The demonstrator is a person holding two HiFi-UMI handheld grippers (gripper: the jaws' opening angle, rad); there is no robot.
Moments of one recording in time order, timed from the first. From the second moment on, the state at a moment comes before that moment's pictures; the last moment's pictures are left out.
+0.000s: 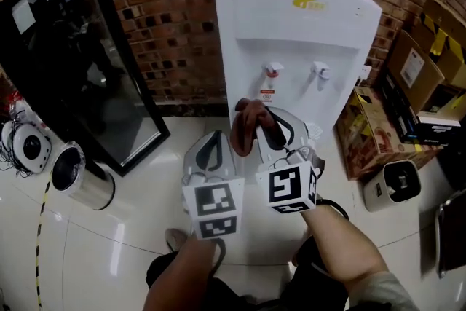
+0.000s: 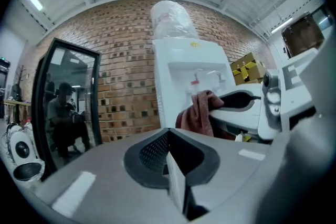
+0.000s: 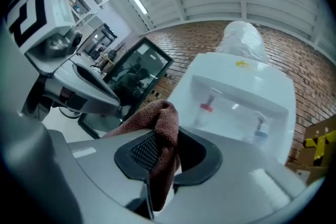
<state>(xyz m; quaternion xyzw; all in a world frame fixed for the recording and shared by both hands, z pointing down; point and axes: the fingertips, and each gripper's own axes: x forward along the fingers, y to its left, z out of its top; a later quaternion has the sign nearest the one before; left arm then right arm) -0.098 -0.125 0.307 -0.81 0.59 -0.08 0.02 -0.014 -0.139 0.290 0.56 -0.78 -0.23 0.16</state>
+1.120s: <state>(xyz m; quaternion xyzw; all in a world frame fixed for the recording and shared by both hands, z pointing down) -0.091 -0.124 0.329 -0.81 0.58 -0.10 0.00 0.022 -0.205 0.357 0.62 -0.74 -0.13 0.22</state>
